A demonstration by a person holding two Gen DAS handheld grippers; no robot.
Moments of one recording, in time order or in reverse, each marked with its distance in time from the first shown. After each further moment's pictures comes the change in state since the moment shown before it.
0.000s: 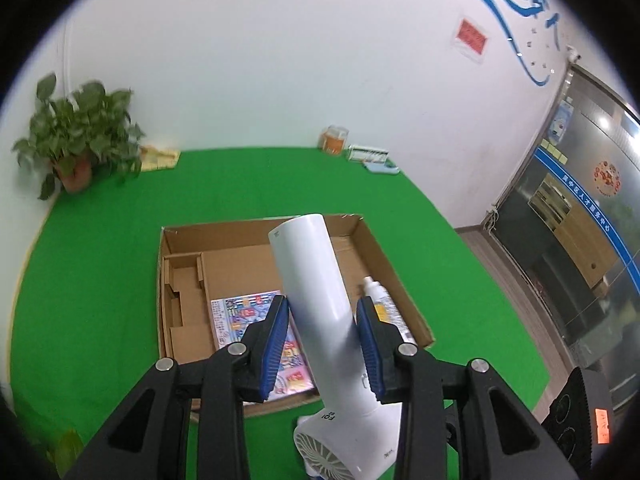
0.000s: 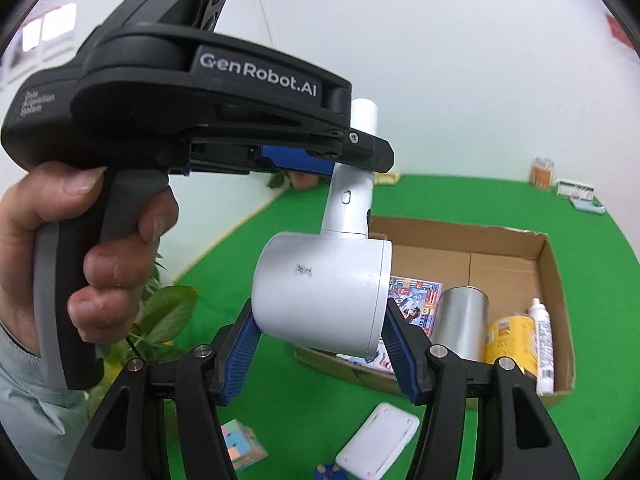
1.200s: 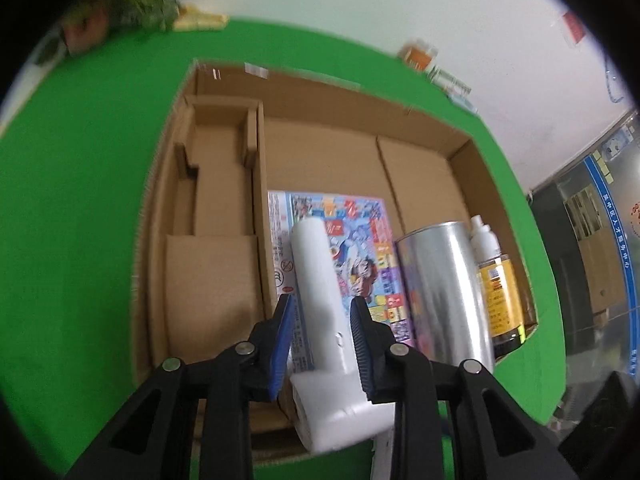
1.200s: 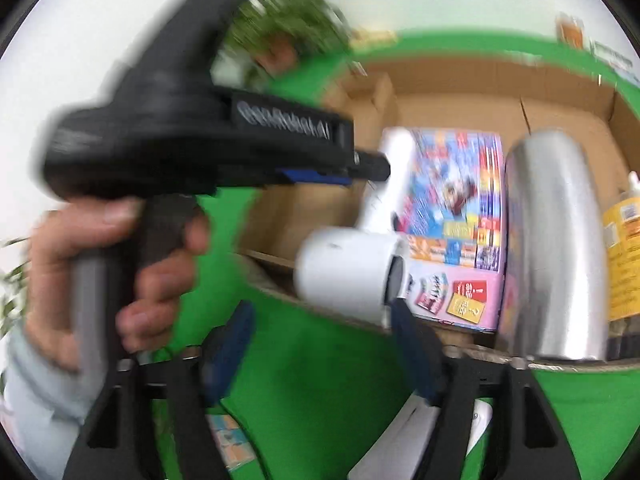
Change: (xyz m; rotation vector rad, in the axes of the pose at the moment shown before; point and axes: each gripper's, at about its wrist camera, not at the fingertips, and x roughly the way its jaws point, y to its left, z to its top) left arm 0.137 0.116 -0.073 -0.223 0.215 0.032; right arm 0.167 -0.077 -0.074 0.135 0.225 0.110
